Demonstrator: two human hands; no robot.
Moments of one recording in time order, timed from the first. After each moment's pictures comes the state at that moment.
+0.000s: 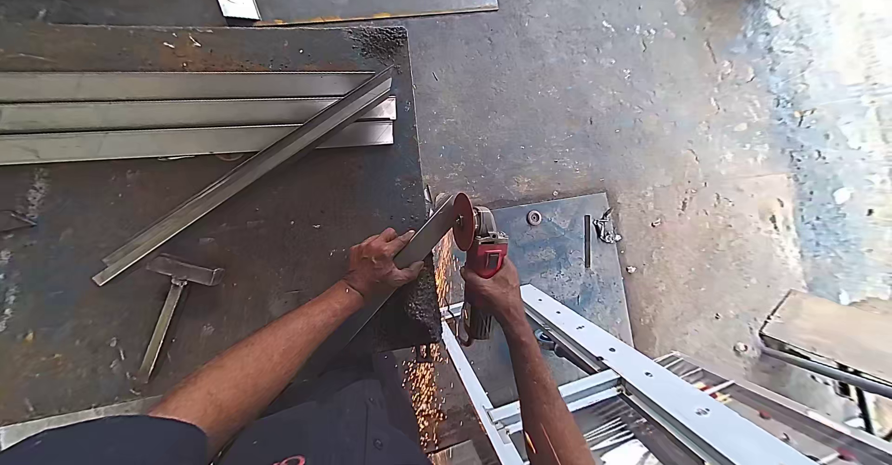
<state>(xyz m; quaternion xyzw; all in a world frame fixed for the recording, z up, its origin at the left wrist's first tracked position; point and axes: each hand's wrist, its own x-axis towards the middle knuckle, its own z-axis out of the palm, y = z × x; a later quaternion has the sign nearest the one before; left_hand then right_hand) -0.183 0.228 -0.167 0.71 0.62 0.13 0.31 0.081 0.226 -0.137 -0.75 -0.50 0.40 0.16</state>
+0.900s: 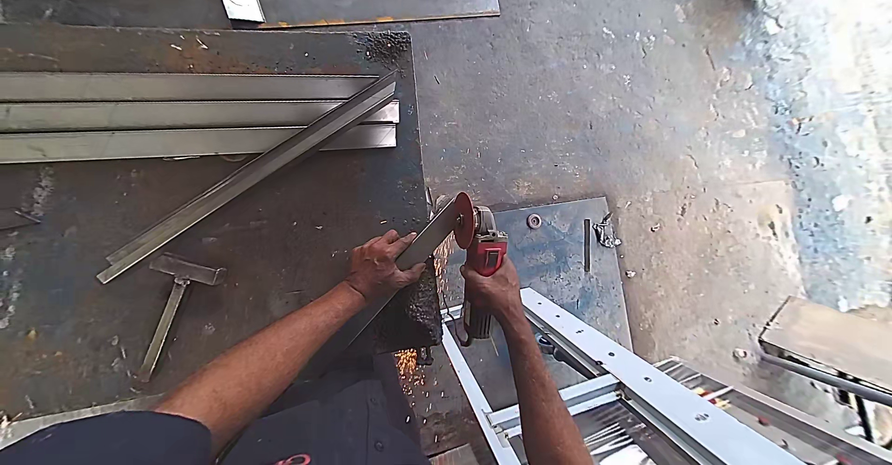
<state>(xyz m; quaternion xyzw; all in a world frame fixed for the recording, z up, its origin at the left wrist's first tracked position) -0.183 0.229 -0.166 0.71 0.62 0.12 0.31 0.079 0.234 -0.136 -0.76 -0.50 0.40 0.13</state>
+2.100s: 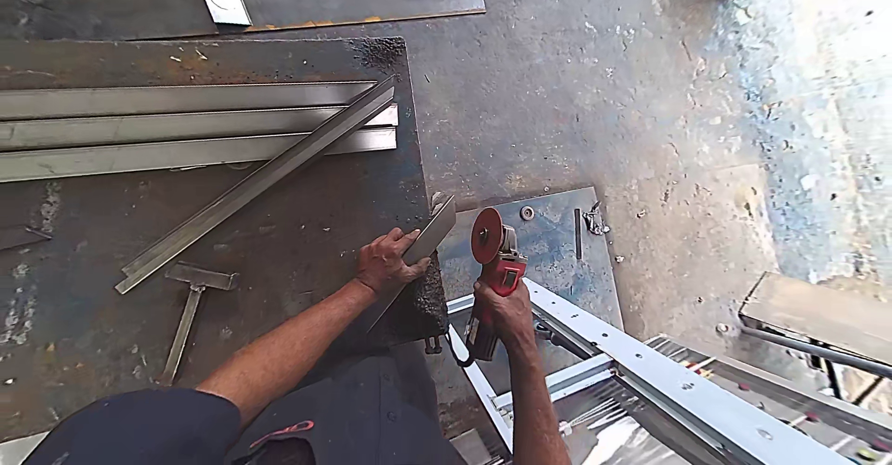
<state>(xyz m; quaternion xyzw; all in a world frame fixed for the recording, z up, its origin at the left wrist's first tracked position) -0.184 0.230 -0.163 0.70 0.62 0.11 0.34 0.076 0.177 -0.108 -0.79 -0.39 0.41 0.23</state>
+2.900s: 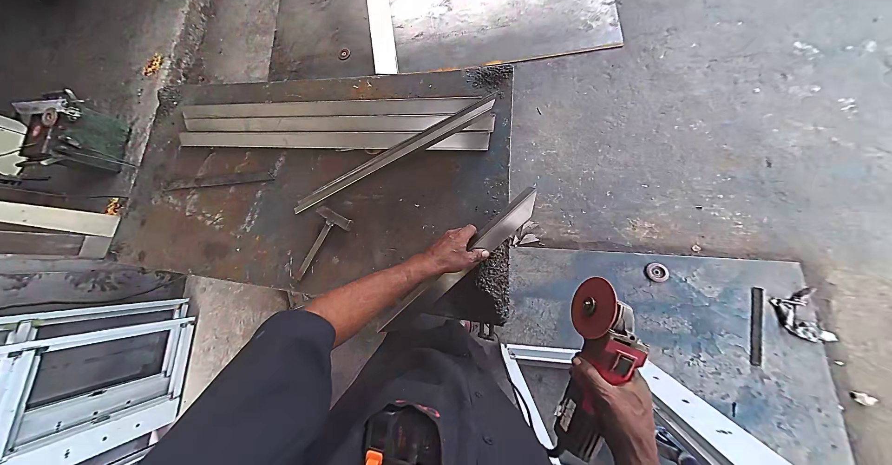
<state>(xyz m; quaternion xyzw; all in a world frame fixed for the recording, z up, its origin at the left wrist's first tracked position) -0.191 0.214 -0.112 0.60 0.61 0.08 0.50 0.163 0.072 -0.107 -0.77 -0.40 0.44 0.22</state>
